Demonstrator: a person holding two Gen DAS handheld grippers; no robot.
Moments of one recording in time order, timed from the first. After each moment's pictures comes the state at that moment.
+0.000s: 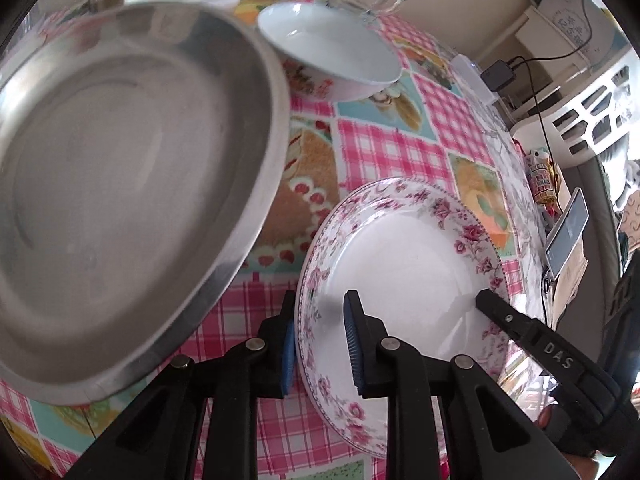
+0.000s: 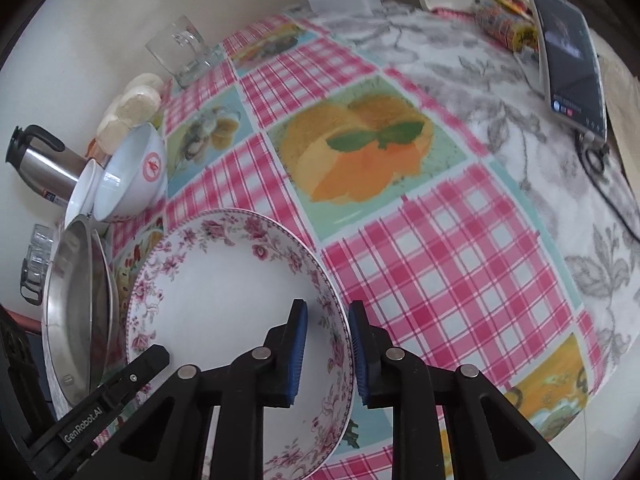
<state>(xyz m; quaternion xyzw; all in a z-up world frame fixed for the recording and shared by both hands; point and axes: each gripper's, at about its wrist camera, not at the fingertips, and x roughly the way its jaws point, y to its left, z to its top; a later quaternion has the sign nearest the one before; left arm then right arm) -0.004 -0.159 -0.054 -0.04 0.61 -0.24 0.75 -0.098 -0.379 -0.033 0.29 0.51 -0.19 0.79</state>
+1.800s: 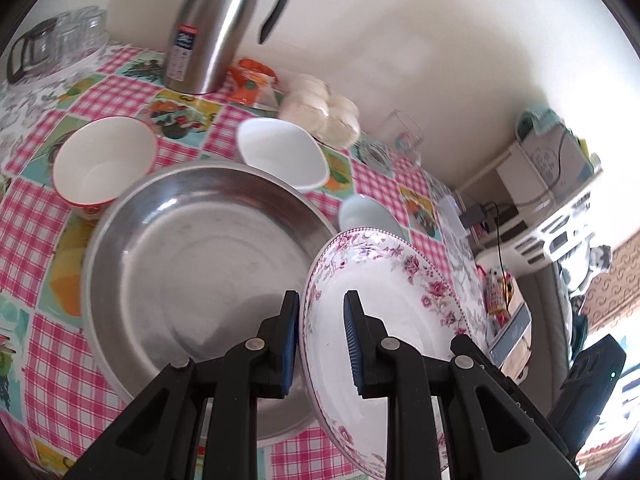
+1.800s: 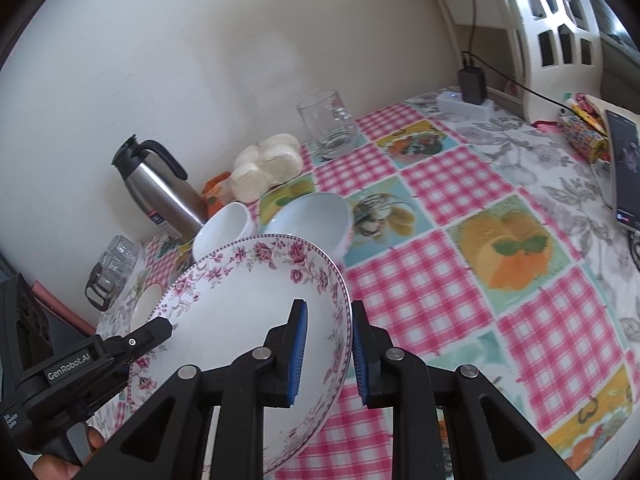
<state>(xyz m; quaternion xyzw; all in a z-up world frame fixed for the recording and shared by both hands) 0.051 -0.038 0.038 -0.18 0.50 -0.23 0.81 -0.056 -0.280 0.056 0.27 0.37 -0.11 0.88</state>
